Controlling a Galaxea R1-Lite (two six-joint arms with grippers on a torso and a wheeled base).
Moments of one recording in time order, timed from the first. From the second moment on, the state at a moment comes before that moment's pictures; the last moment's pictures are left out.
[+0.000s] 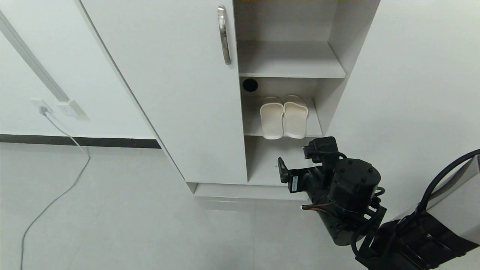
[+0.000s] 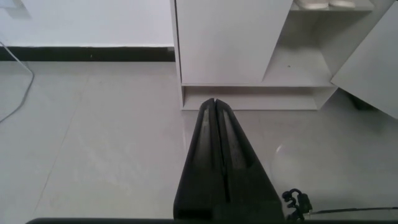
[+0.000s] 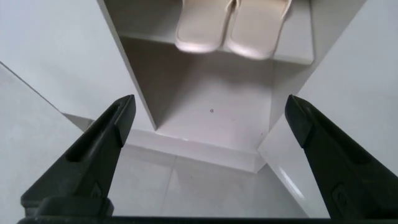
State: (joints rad) left arm 0.00 0.00 0.00 0.00 -0.02 0.01; right arm 0.81 2.00 -0.74 -1.33 -0.62 -0.04
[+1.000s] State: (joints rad) left arm 0.00 0.00 0.00 0.00 -0.02 0.01; right arm 0.80 2.00 -0.72 -1.32 -0.62 -0.02
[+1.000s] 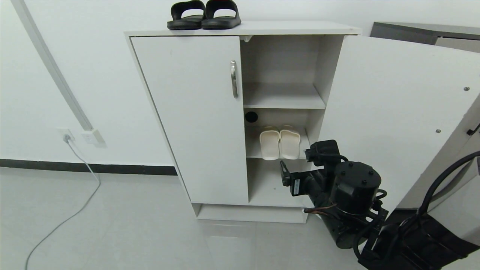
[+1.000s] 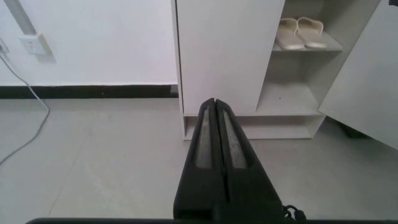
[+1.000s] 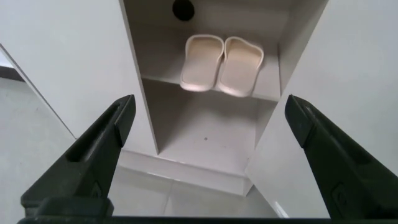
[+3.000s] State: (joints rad) left arm 0.00 0.00 0.00 0.00 -0.02 0.01; right arm 0.78 2.02 -0.64 -1.36 -0.57 -0.03
